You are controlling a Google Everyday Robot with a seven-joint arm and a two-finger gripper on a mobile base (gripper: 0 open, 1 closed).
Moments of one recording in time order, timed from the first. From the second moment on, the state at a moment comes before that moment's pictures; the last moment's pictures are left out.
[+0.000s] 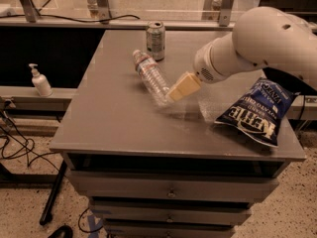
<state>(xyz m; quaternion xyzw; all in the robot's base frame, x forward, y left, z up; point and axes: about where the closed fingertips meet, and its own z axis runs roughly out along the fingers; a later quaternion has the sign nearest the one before) 0.622 -0.079 0.878 -0.46 0.79 0.05 0.40</state>
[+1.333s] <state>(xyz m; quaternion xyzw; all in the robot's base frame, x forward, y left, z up) 0.625 -0.142 0.877 -0.48 0.80 0.10 0.35</state>
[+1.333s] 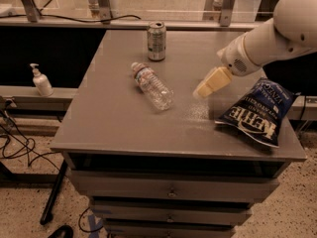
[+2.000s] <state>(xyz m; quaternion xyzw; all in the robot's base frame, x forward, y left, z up) 0.607 -0.205 0.951 -0.49 0.79 0.12 0.36</state>
